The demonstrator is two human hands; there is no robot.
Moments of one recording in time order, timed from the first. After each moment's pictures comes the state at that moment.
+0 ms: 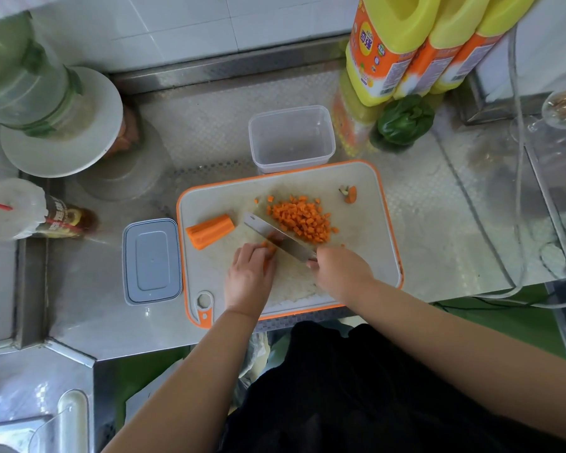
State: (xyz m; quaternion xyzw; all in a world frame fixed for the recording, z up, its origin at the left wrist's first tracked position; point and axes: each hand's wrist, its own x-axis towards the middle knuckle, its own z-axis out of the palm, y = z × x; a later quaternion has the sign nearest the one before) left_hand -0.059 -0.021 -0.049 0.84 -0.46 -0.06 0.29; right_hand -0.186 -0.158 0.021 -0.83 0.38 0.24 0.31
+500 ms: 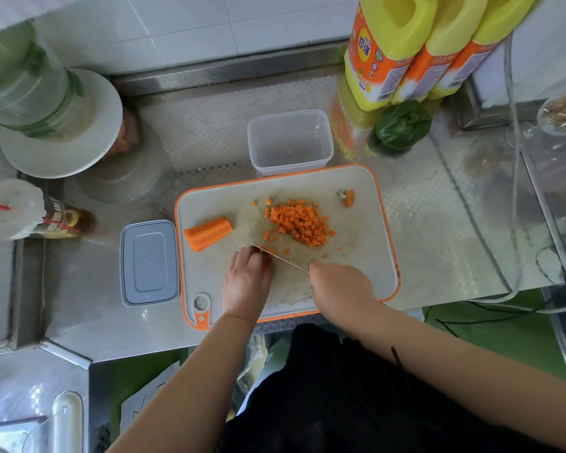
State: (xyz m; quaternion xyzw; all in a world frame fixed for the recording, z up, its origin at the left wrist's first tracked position) left_hand -0.062 -0.021 -0.050 0.86 -0.44 -0.06 0.26; right_hand -0.196 -0.138 0.044 -0.89 0.33 0.26 0.19
